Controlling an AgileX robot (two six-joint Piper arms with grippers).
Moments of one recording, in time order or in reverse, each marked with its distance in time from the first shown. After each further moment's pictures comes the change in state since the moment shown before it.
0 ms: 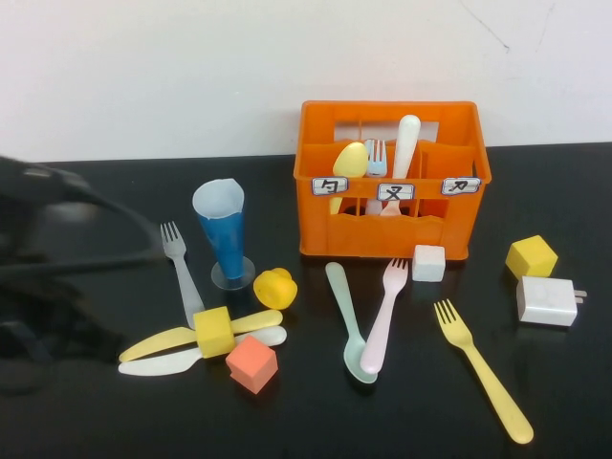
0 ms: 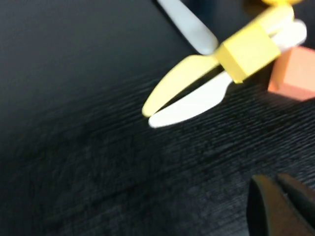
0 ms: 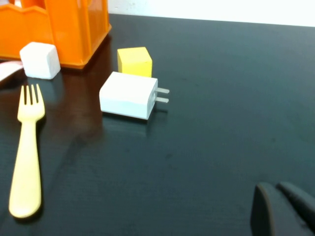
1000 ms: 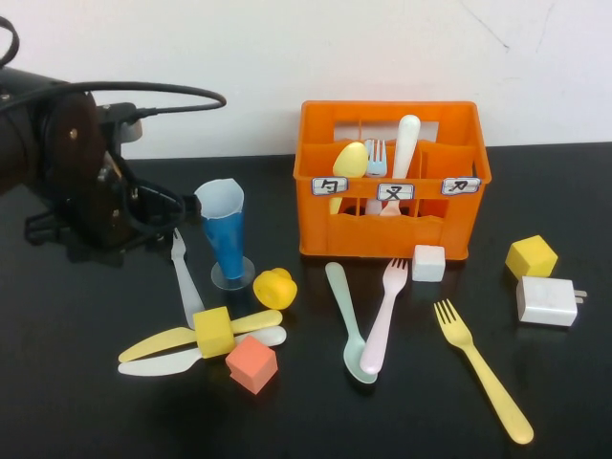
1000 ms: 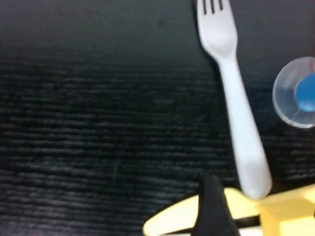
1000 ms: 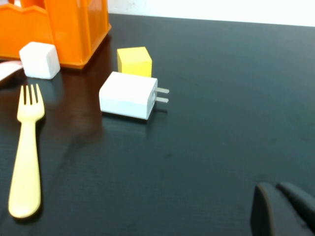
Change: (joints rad) right arm 0.000 0.000 0.000 0.000 0.000 0.000; left arm -0.037 0.530 -0.337 0.186 -0.079 -0.606
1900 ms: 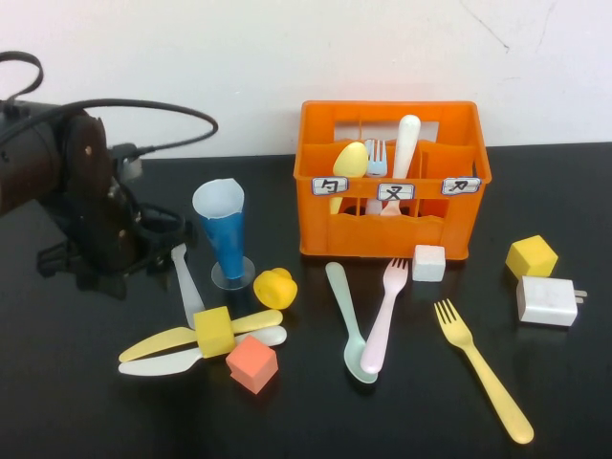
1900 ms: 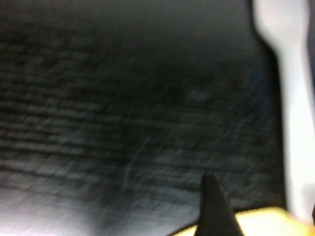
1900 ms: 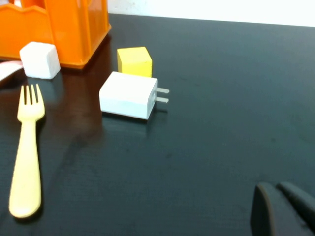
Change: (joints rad) right arm 0.000 0.000 0.000 0.000 0.000 0.000; left arm 0.071 0.146 -0.008 -0.084 -0.018 0.031
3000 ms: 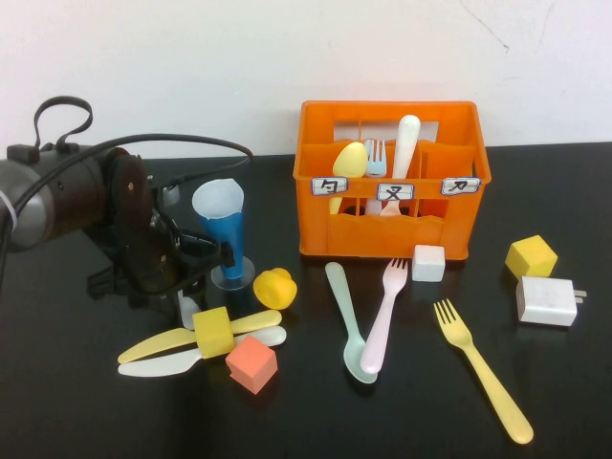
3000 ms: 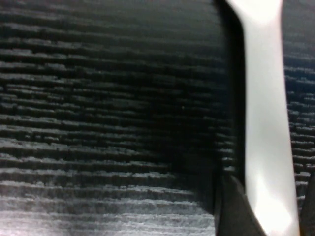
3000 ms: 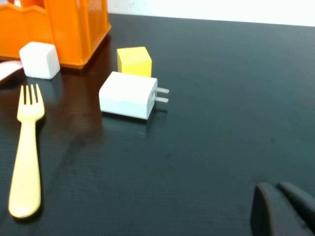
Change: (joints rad) right arm 0.000 0.000 0.000 0.000 0.000 0.000; left arm -0.041 0.099 0.044 -0.097 -0.147 0.032
